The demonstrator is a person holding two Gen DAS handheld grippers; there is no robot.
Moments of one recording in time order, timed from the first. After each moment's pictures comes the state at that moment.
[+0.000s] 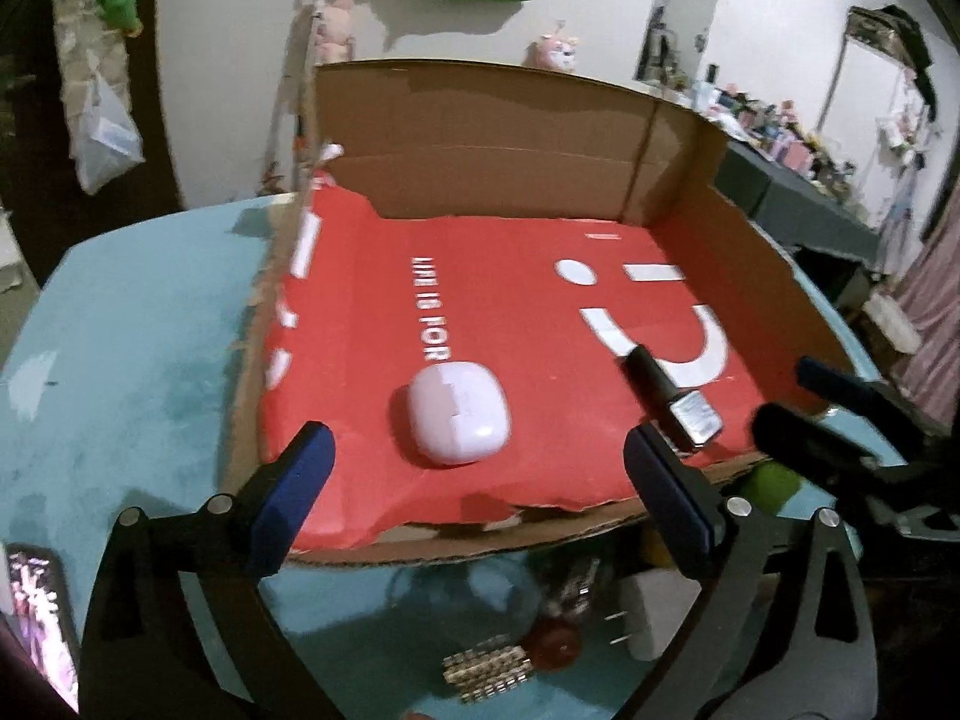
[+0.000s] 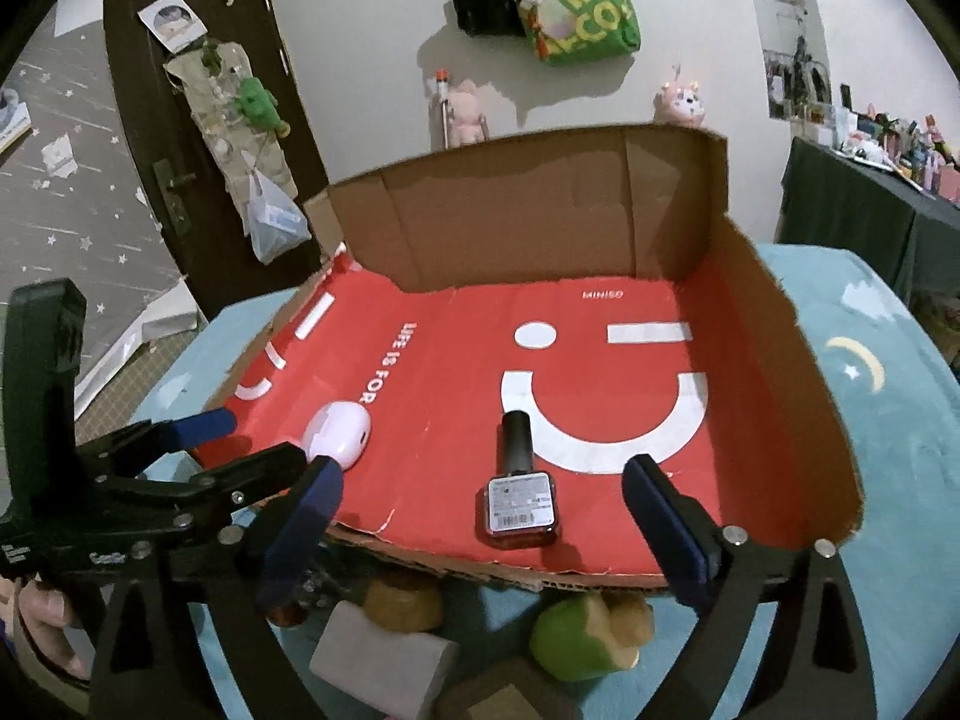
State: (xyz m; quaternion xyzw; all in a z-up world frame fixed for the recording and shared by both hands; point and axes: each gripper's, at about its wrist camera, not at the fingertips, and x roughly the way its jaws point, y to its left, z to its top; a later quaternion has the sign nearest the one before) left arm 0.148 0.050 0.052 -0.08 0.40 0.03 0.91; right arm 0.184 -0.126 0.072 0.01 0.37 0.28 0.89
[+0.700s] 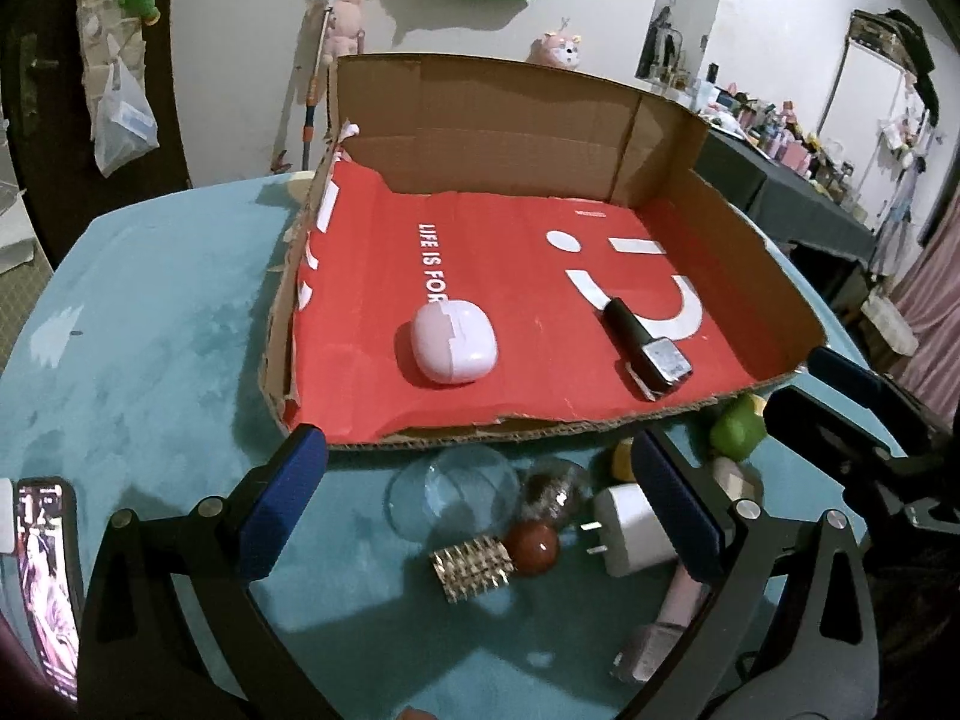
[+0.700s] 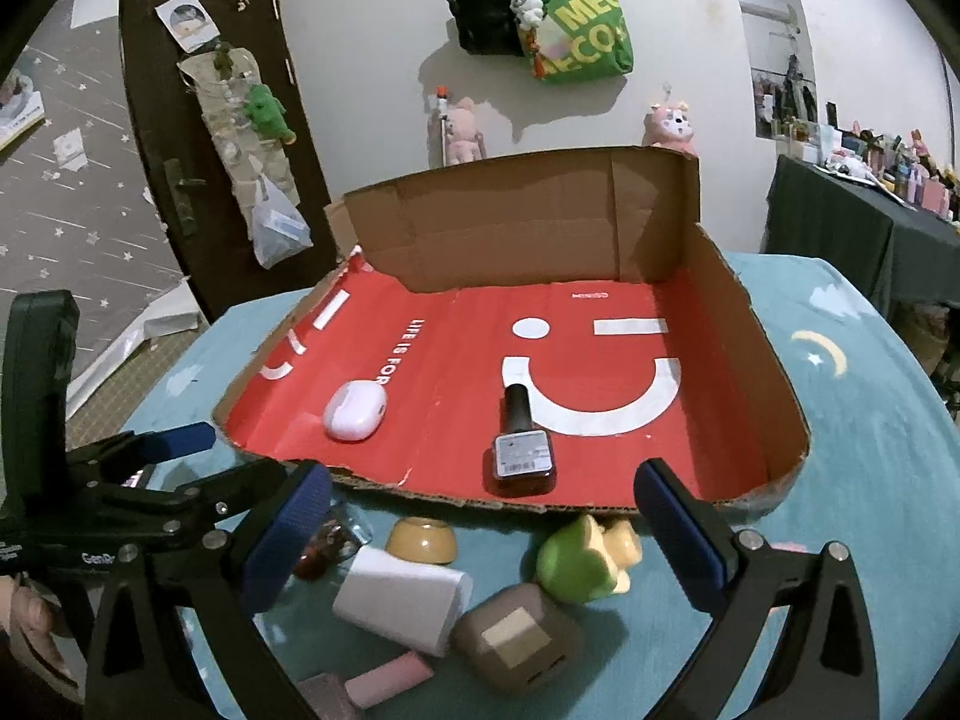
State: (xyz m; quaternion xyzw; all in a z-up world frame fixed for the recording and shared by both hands) left arm 0.103 0.039 0.057 -0.09 0.40 0.02 0.91; right arm 0.143 -0.139 0.083 0.00 0.35 0.28 0.89
